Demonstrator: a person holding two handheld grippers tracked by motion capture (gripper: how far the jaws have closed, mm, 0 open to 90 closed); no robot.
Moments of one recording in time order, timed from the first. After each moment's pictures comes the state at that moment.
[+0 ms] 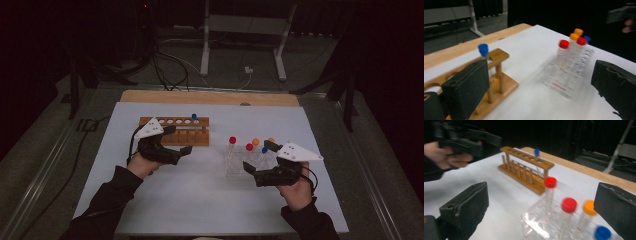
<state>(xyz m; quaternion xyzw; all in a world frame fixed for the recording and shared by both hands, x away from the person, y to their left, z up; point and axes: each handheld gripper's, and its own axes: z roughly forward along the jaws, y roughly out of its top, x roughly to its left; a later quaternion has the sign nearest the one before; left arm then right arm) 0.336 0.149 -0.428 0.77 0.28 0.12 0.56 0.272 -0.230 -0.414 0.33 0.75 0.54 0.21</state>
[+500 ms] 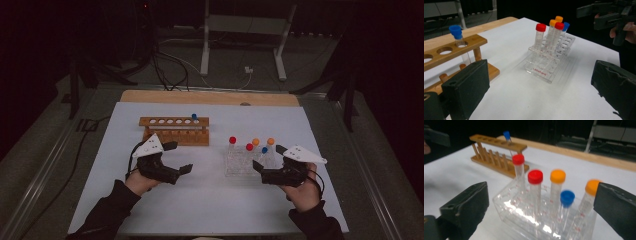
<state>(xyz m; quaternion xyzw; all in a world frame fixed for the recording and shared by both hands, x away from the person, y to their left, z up) 0.306 0.148 -0.446 0.78 0.26 0.11 0.56 0.277 -0.250 -0.438 0.41 0.73 0.49 0.23</state>
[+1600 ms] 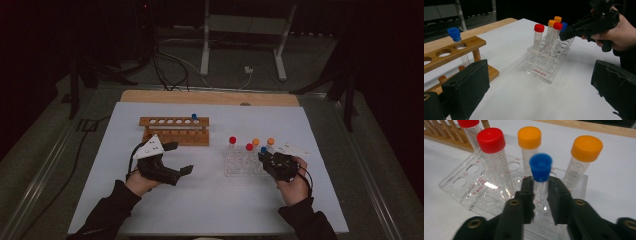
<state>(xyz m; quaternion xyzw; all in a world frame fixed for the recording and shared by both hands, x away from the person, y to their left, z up) 0.303 0.146 -0.445 0.78 0.25 0.11 0.56 0.305 -0.243 -0.470 0.49 0.74 0.40 0.24</state>
